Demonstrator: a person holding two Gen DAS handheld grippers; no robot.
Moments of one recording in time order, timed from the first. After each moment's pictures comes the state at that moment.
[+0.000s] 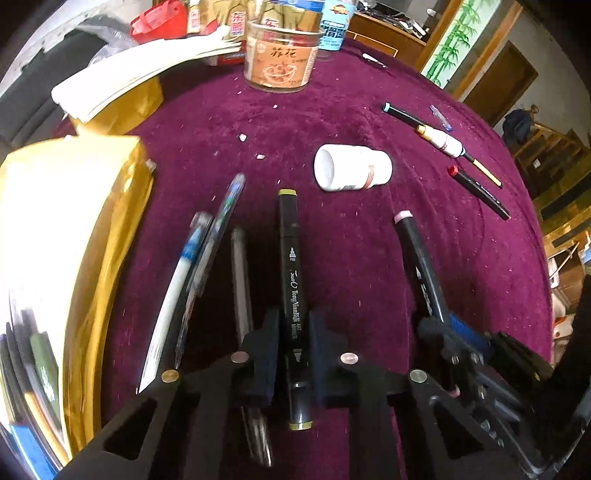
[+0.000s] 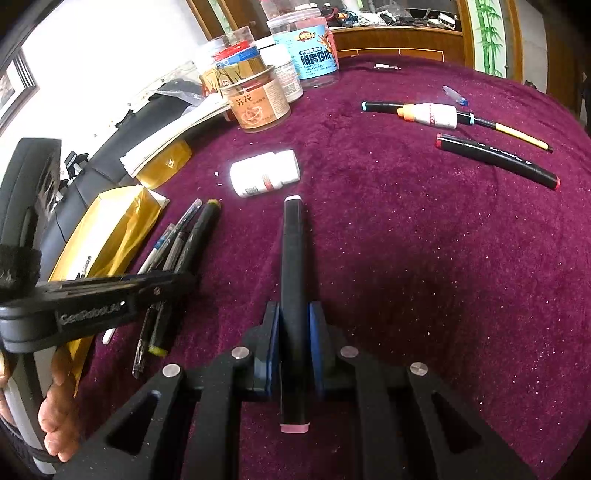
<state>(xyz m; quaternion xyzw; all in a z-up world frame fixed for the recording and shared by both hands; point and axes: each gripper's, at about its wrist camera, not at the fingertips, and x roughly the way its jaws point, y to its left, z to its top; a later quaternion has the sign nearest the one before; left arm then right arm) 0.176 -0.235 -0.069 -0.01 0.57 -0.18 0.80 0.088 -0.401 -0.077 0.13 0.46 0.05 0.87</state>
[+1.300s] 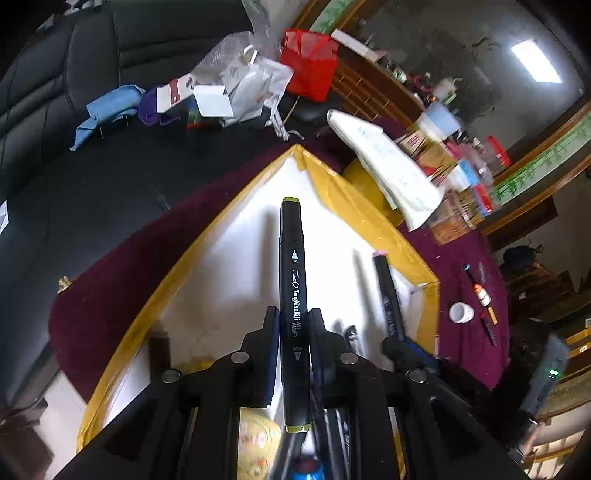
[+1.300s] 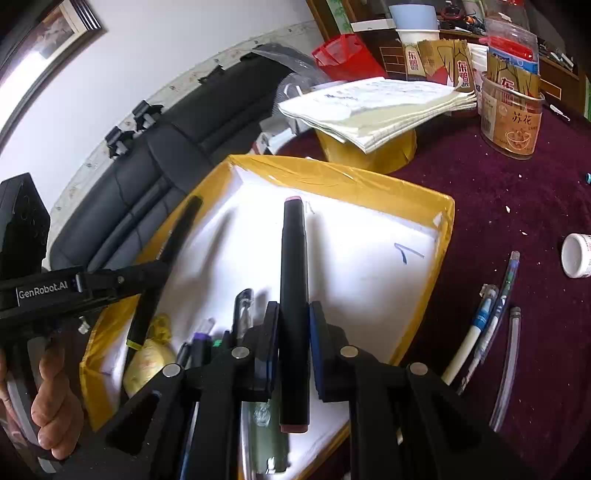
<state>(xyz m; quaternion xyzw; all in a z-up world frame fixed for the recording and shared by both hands) 0.210 0.064 -0.045 -0.21 0.52 -0.09 0.82 0.183 -0.151 -0.059 0.09 0.47 0.18 0.86</state>
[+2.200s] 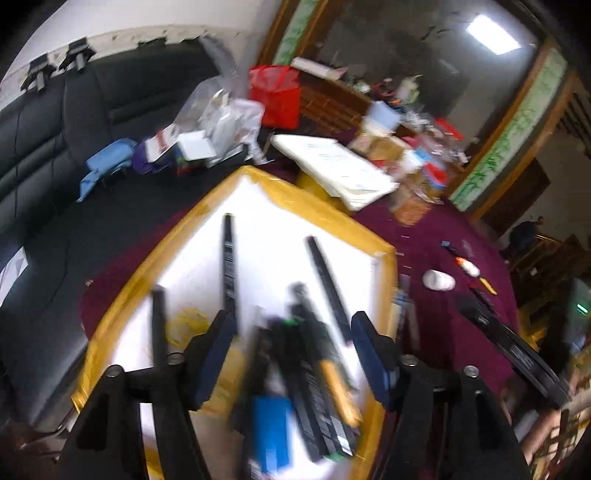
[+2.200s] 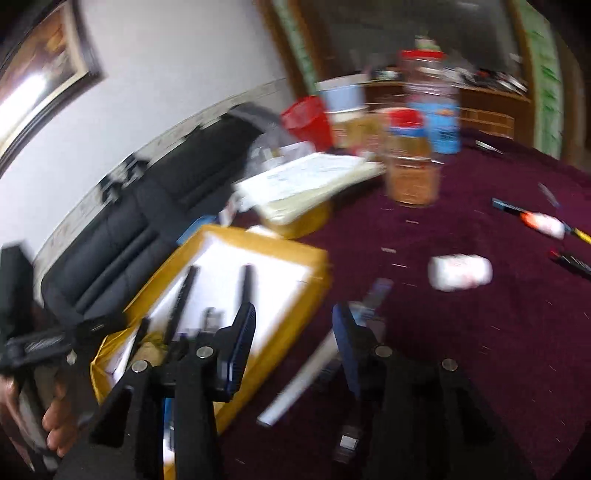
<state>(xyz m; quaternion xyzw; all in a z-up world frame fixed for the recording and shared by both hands) 0.119 0.022 0.011 -0.14 0.44 -0.12 0.88 0.121 -0.264 0.001 0.11 0.38 0.12 0.91</state>
